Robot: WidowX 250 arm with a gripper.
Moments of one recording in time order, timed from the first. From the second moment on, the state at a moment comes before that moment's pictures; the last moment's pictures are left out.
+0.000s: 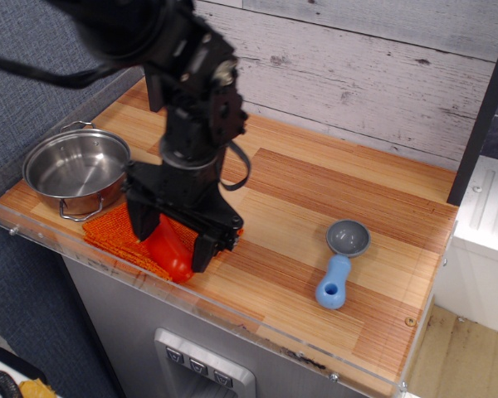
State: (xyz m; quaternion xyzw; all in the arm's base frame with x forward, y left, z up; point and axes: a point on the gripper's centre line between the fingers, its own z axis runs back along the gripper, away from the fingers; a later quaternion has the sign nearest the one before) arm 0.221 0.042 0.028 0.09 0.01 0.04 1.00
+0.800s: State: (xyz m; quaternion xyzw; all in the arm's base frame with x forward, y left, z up) arm 0.216 0.051 0.015 0.08 0.02 0.07 0.99
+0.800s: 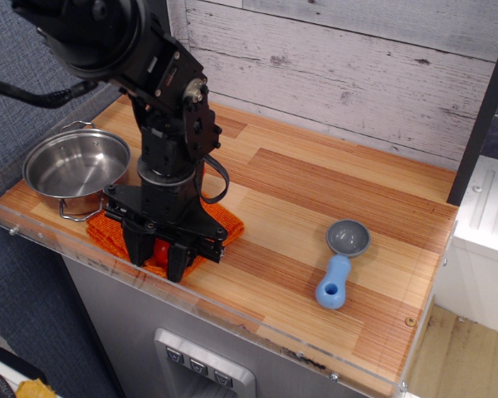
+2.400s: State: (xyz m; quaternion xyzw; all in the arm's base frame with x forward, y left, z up) arm 0.233 0.104 0.099 0.04 -0.09 0.17 0.98
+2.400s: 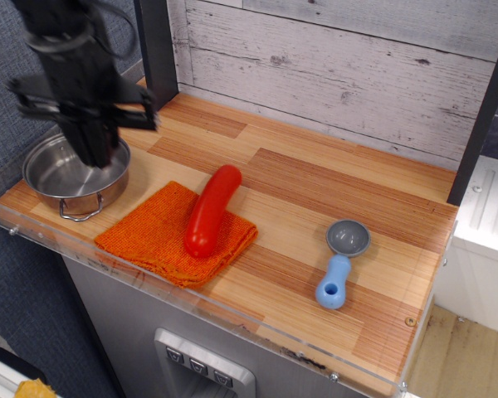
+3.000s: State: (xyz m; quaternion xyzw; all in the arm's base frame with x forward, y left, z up) arm 0.268 0.037 0.064 0.05 -0.05 0.05 1.00
